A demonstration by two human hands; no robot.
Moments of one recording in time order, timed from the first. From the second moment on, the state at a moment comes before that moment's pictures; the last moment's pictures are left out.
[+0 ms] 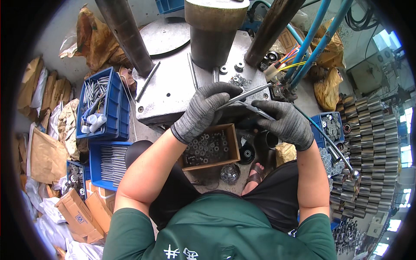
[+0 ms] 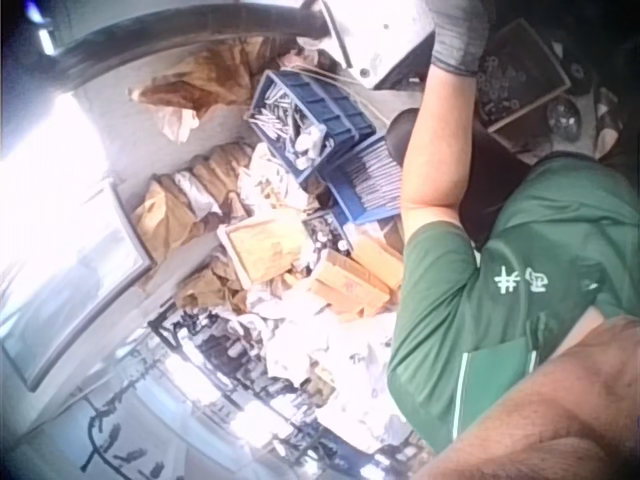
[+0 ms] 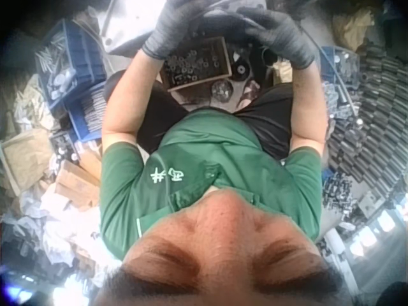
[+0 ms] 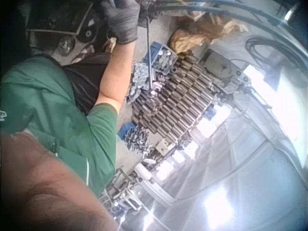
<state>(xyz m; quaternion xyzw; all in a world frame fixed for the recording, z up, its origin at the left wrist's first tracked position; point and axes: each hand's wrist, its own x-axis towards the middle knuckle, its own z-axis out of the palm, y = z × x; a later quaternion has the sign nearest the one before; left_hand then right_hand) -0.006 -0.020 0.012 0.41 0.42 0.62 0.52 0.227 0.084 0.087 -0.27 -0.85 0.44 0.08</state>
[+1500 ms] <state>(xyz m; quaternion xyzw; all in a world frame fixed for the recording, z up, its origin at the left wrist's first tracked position) -0.017 -0.016 0.017 0.15 0.17 0.71 0.66 0.216 0.120 -0.007 -0.25 -0.94 0.06 0.22</state>
